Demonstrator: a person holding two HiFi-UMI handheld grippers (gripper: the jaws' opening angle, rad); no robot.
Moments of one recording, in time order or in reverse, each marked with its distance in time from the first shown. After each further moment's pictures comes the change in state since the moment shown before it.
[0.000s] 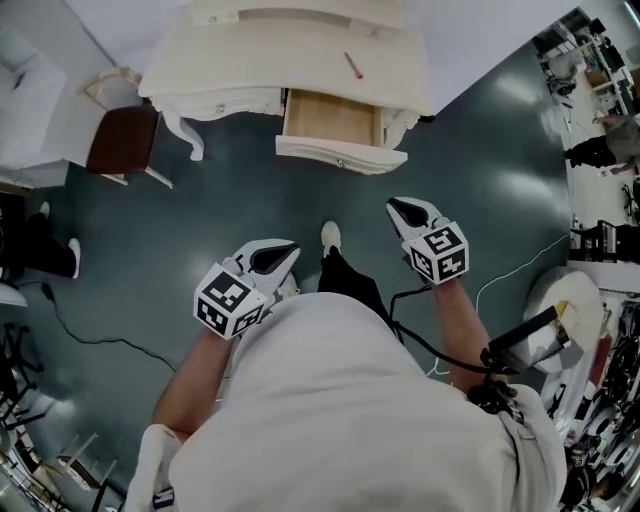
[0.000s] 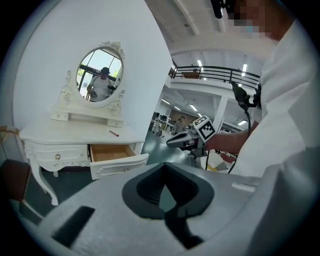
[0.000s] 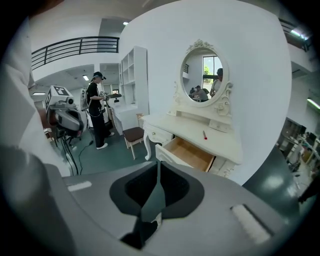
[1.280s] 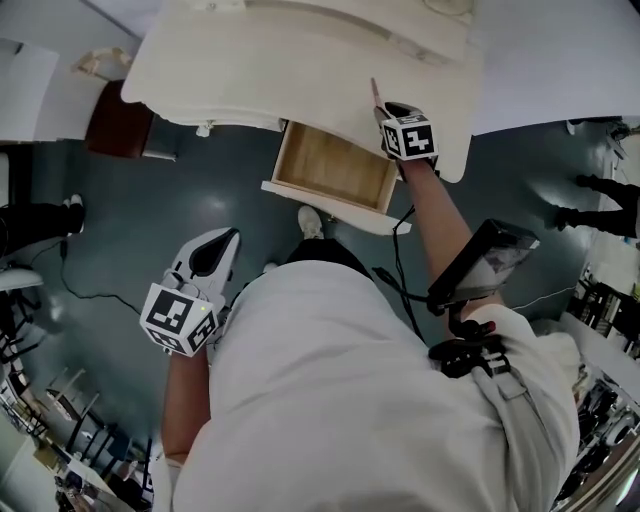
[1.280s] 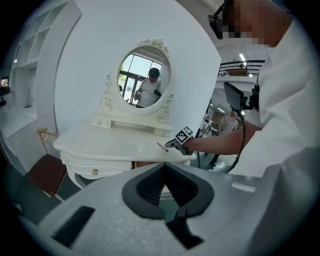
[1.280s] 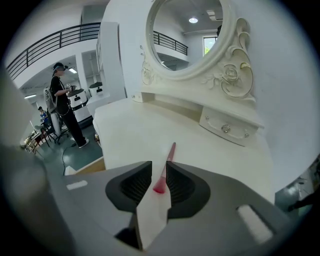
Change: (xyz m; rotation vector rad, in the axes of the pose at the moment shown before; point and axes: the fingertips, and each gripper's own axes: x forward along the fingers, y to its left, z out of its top) left arm 0.062 0.204 0.126 -0.213 -0.024 0.482; right arm 0.354 -0.305 0.115 0.020 0.165 0.023
